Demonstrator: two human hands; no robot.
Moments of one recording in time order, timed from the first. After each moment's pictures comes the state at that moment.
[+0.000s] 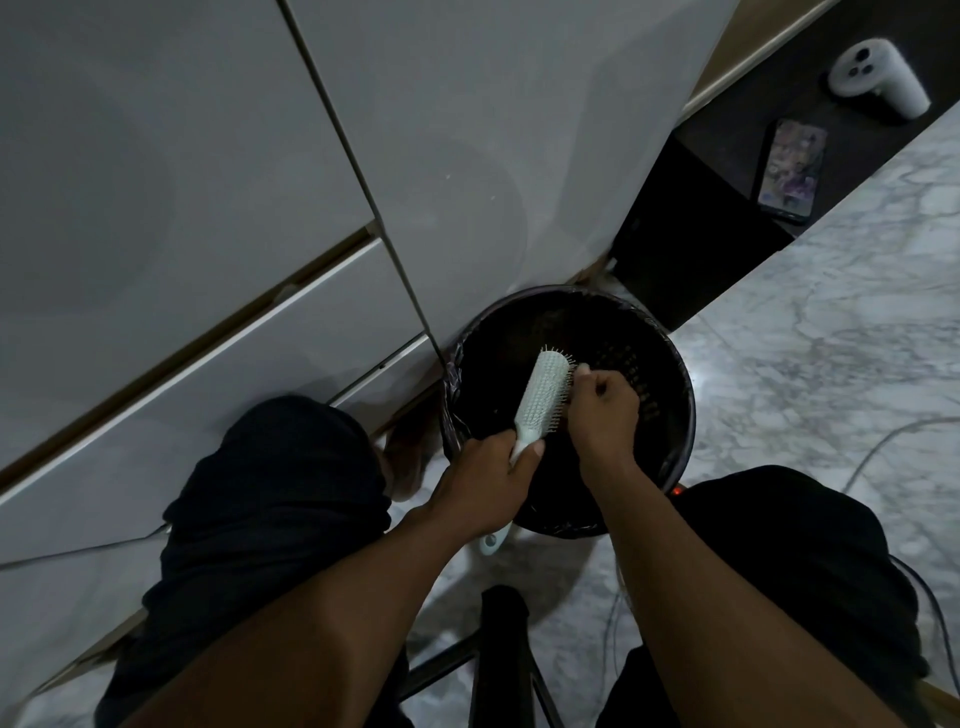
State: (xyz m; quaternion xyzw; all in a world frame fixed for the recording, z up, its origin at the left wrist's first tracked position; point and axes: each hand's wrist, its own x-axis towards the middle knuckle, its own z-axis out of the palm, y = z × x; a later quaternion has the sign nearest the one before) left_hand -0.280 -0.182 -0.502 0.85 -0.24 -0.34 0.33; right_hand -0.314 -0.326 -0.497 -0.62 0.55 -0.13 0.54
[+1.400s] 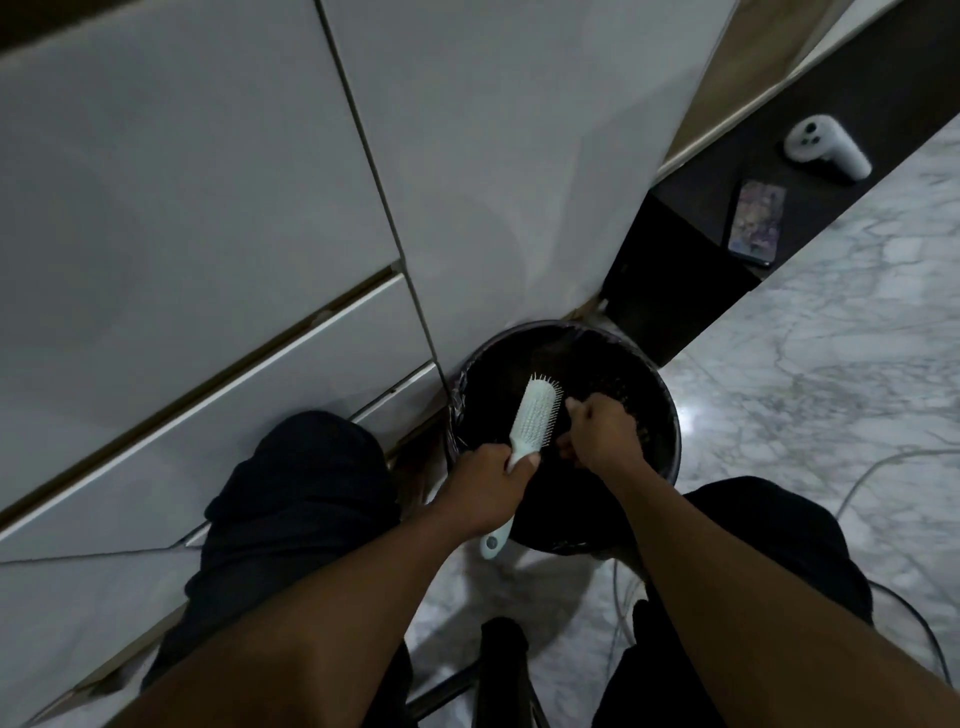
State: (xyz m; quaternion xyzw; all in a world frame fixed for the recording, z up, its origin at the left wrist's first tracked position) left_hand -0.274 -0.185 -0.471 0.85 -0.21 -0.38 0.30; right_hand -0.325 -0.351 -0.490 -0.75 0.48 0.07 0.45
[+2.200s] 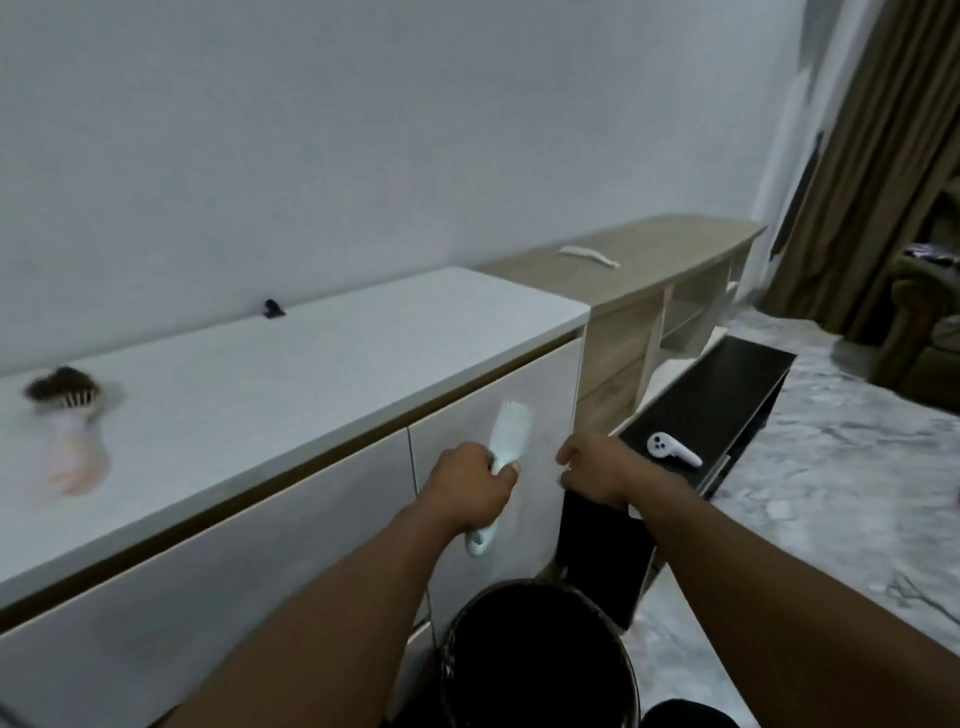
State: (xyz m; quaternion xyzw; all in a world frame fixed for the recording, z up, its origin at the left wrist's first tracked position) left_hand -0.222 -0.217 -0.149 0.89 -0.33 -0.10 0.31; right_hand -0.313 -0.394 -0.143 -0.92 0.29 0.03 0.25
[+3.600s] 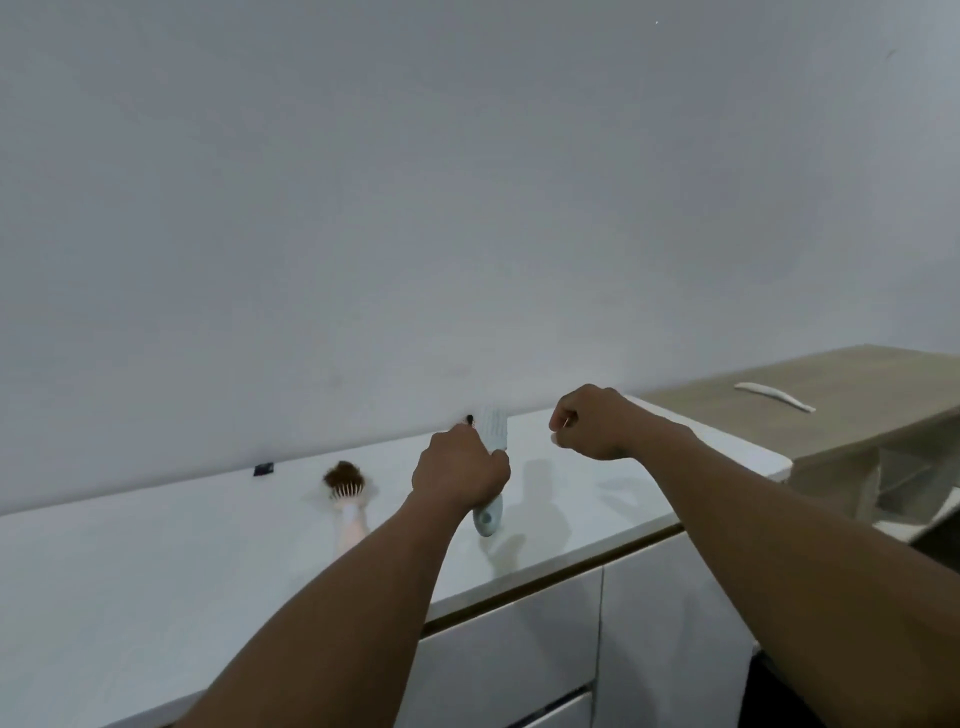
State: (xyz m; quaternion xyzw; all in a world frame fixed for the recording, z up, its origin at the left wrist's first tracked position) left_hand -0.120 -0.050 0.021 0.94 -0.12 0.10 0.30; right_hand -0.156 -0.237 0.064 -0.97 0.06 -0.11 0.19
